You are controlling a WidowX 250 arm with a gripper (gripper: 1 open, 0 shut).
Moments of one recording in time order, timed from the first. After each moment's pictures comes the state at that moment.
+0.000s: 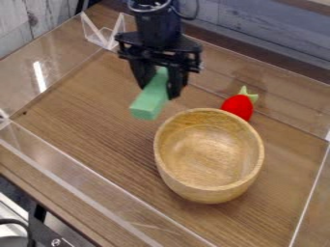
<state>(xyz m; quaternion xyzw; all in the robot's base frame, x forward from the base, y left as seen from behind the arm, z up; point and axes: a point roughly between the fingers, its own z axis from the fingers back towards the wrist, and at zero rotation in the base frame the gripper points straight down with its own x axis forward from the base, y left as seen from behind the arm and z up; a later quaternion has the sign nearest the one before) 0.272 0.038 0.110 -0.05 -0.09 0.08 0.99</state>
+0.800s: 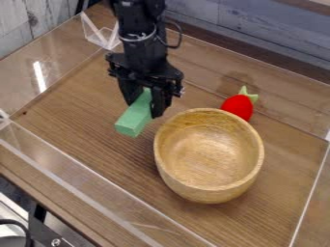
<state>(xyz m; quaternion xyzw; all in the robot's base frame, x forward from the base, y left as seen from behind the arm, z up) 0.269 0.048 0.074 -0.02 -0.08 0.04 1.00</state>
